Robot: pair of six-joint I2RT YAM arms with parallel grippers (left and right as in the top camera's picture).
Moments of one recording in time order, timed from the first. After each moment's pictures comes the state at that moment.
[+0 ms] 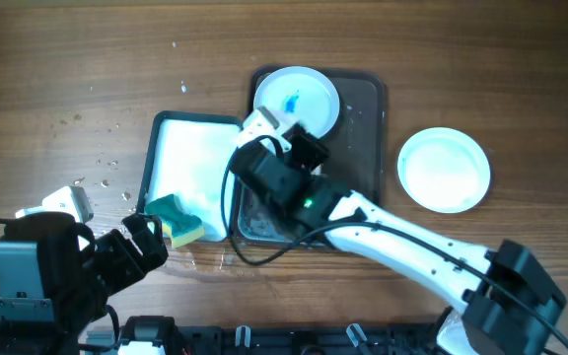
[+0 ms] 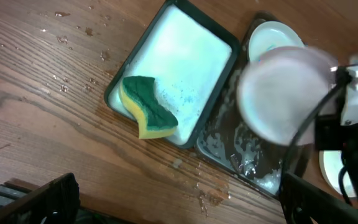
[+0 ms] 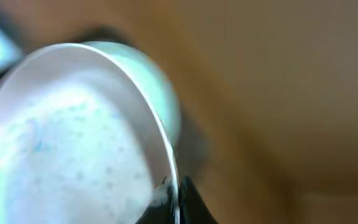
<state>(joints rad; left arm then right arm) -0.05 0.77 1.38 -1.53 -0.01 -0.54 0.95 1.67 1.18 -0.34 0.84 -0.23</state>
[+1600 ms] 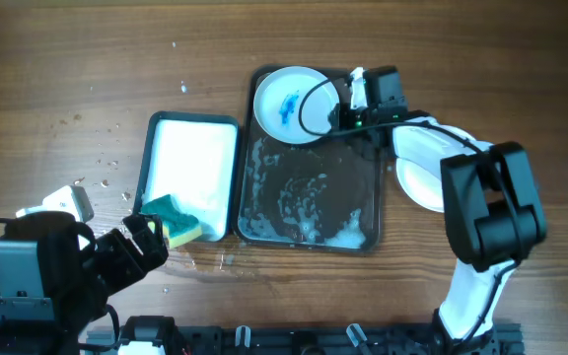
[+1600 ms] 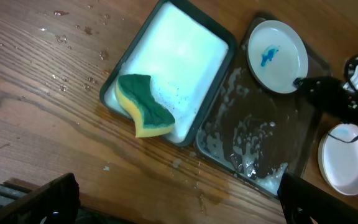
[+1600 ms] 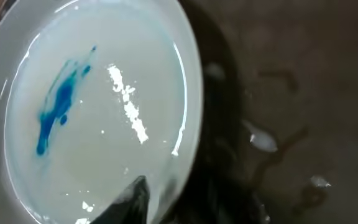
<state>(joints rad) -0.05 0.77 1.38 -1.53 0.00 -0.54 0.26 2.04 1.16 -0.06 -0.28 0.27</state>
